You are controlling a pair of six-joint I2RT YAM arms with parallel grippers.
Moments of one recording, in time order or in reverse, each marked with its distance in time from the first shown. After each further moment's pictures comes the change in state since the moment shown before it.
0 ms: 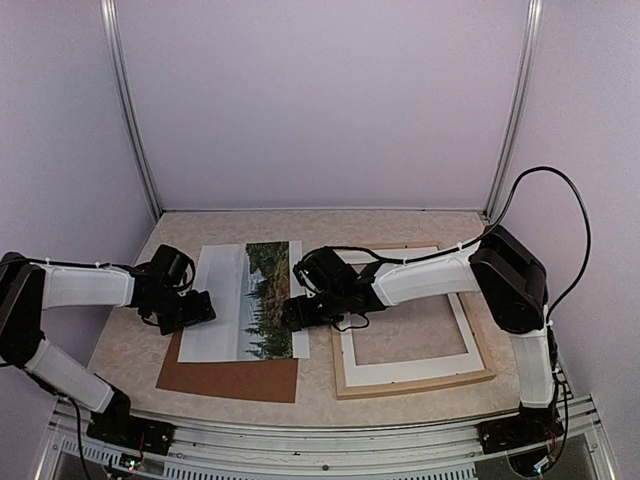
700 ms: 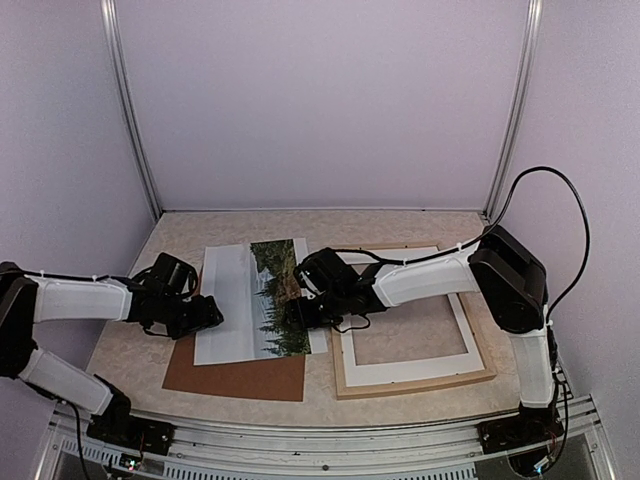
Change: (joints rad) left arm -0.072 -0.067 -0.090 0.128 0.050 -0.035; right arm 0.005 0.000 -0.015 0.021 -0.053 0.029
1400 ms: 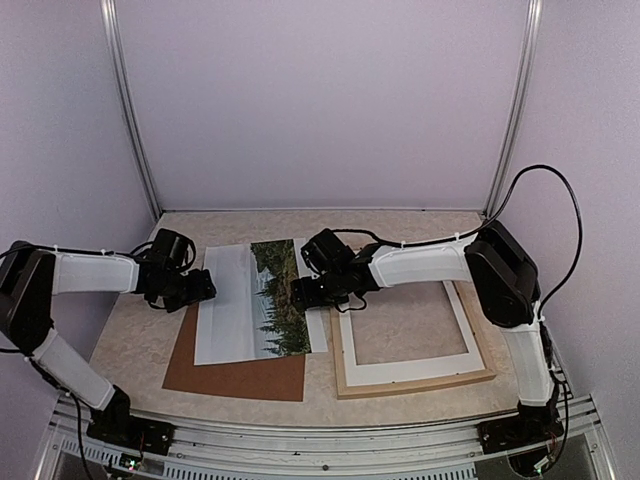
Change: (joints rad) left arm 0.115 0.143 0.184 -0.003 -0.096 0.101; right arm -0.074 0.054 0.164 -0.150 0.145 -0.071
